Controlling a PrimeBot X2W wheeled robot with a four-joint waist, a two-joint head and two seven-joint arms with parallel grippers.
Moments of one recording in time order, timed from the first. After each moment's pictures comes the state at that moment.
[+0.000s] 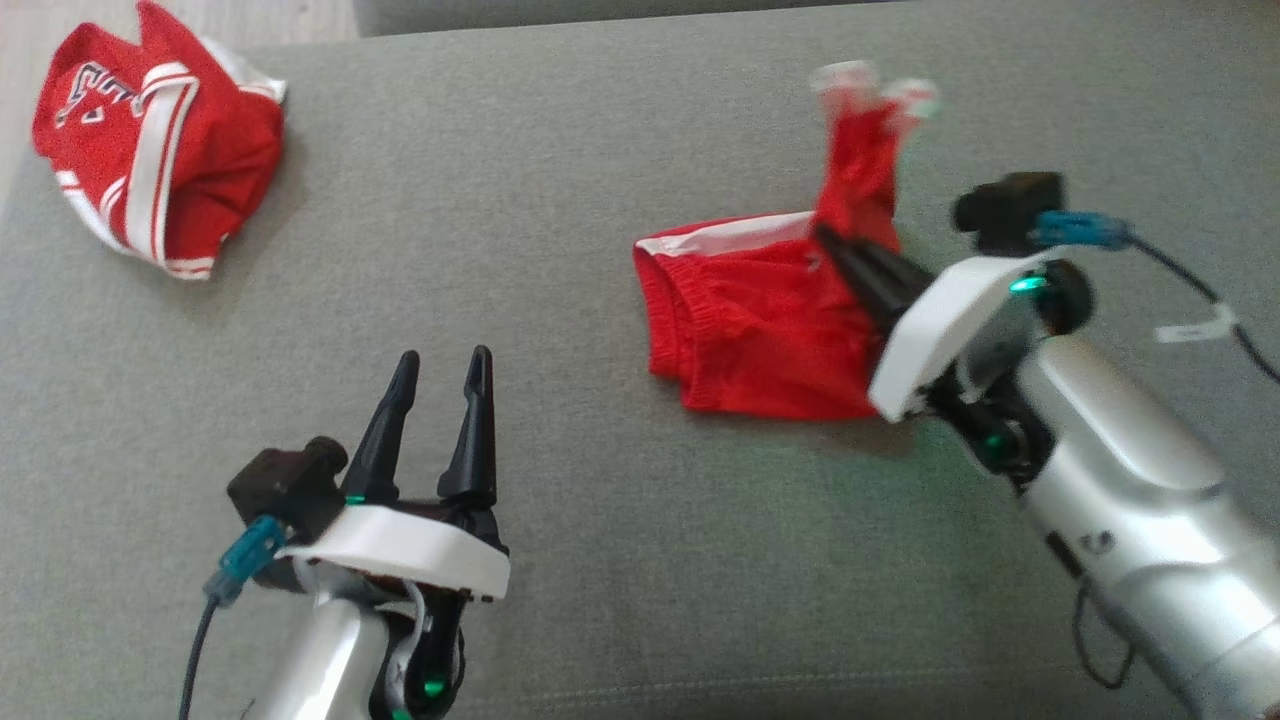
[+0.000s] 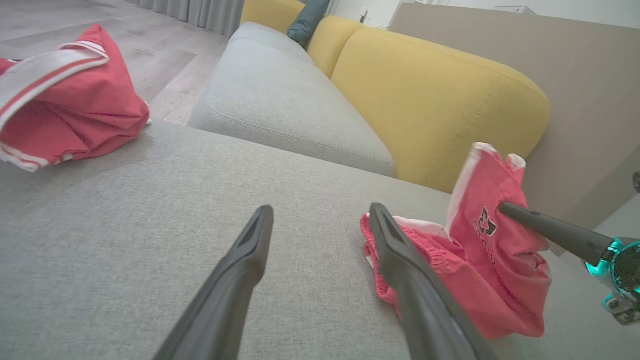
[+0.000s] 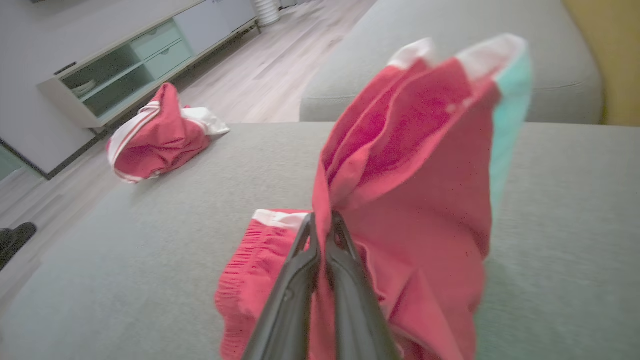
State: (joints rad) left arm -0.12 0.12 -0.39 0.10 -0.52 0.10 -0.25; right arm -0.70 -0.33 0.75 0.56 0.83 0.12 0.10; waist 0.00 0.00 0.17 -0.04
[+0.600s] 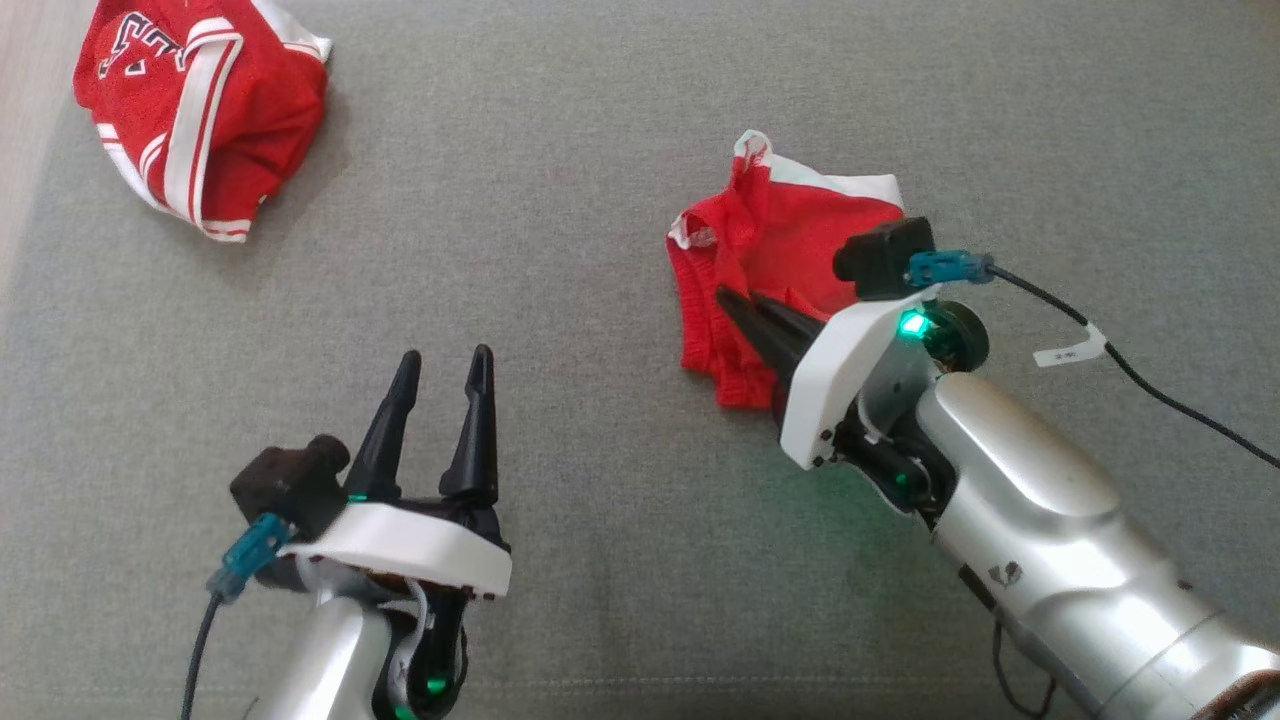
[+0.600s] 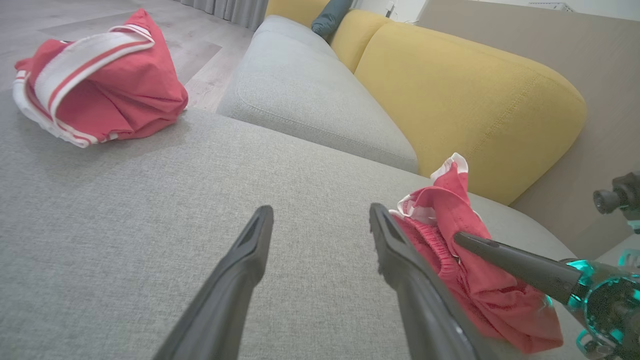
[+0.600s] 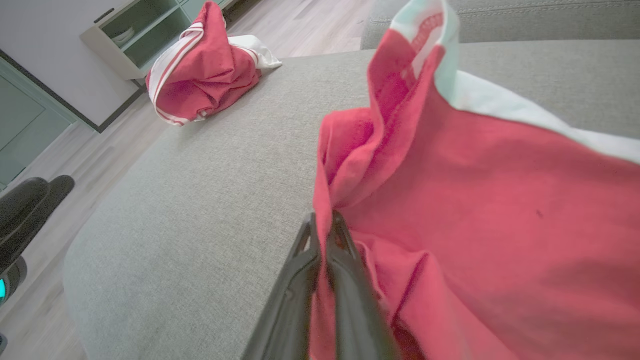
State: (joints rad) left arm -0.13 0.11 -0.39 0.11 -0.52 0.10 -0.25; right arm -0.68 -0.18 0.78 0.61 0.78 0.12 0.17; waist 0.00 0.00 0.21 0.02
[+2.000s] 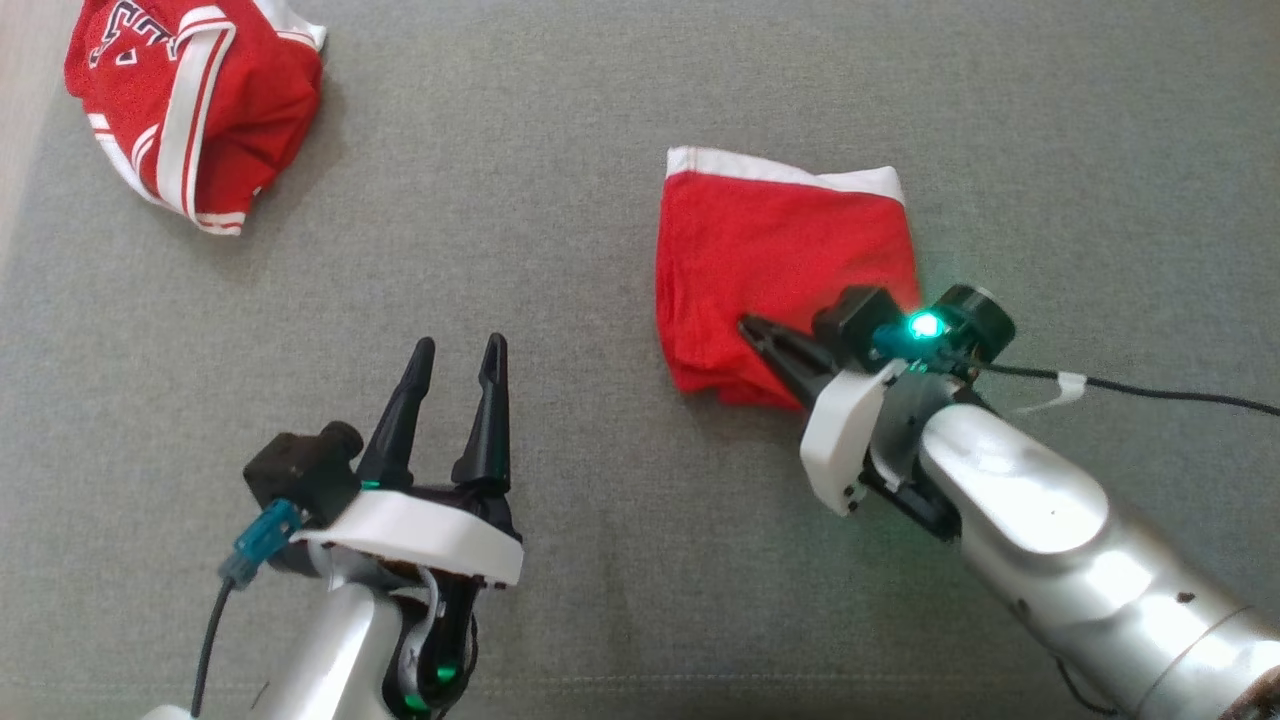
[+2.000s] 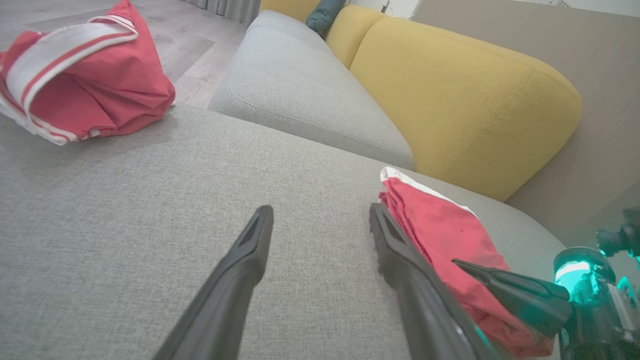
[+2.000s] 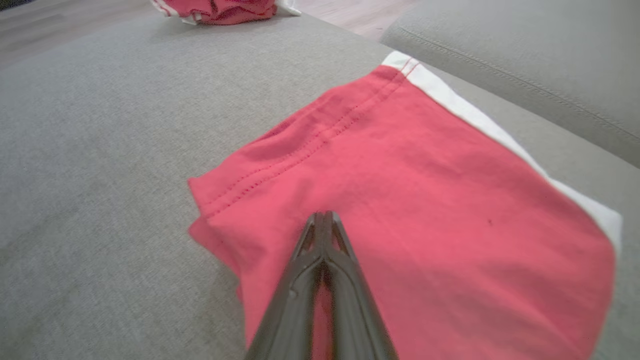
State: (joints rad) left arm -0.16 0.10 -0.40 0.13 -0.52 0.09 -0.25; right arm -0.71 -0.25 0.93 0.67 0.42 0.12 0.00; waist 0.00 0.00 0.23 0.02
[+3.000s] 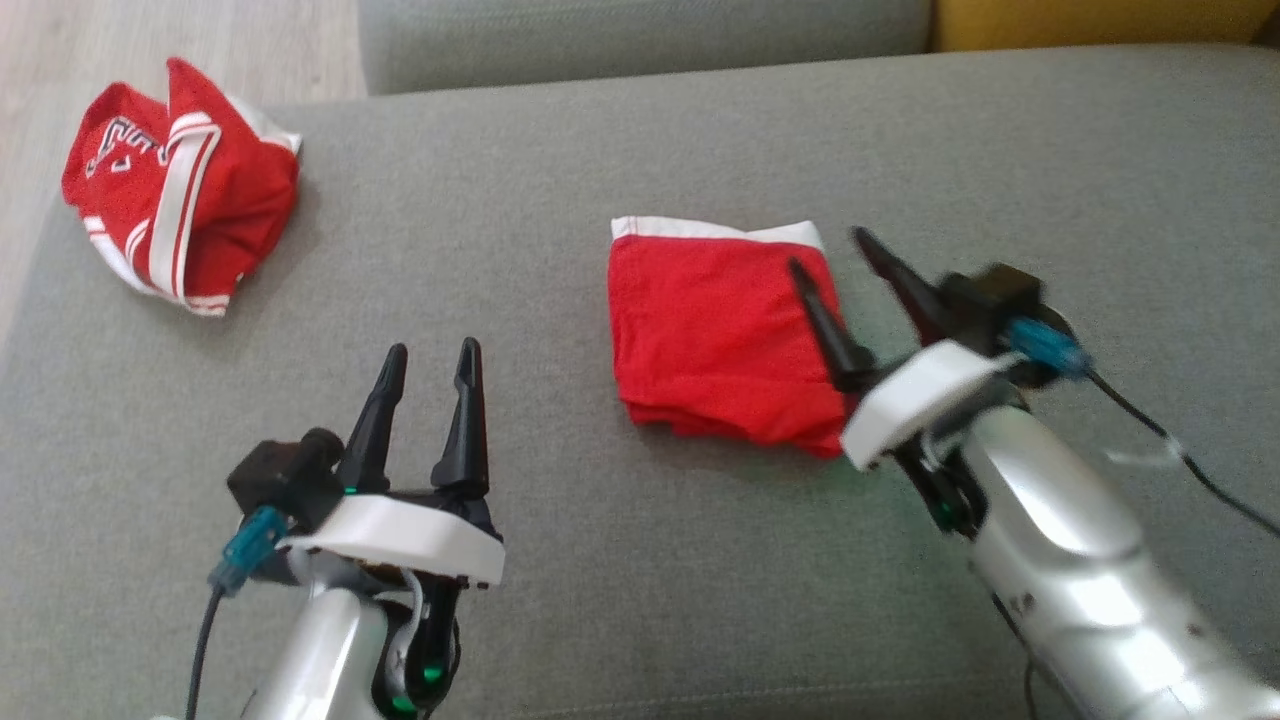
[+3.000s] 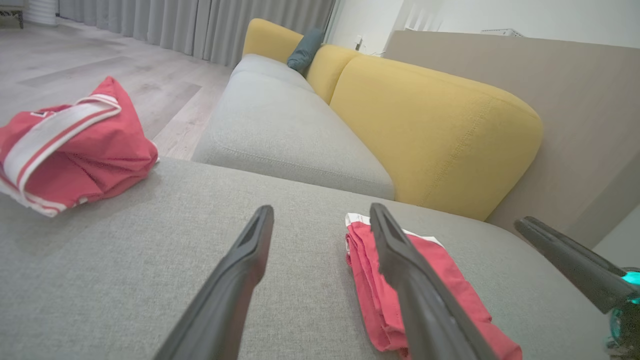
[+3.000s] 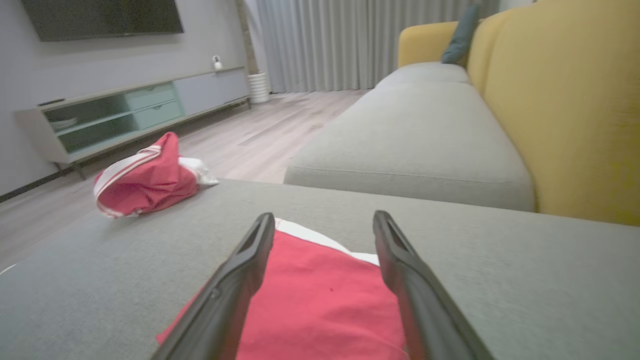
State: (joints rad) left arm -0.14 0.08 -0.34 0.16 -0.46 0.08 -0.25; right arm -0.61 -0.16 0.59 0.73 0.46 0.12 -0.25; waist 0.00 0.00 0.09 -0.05
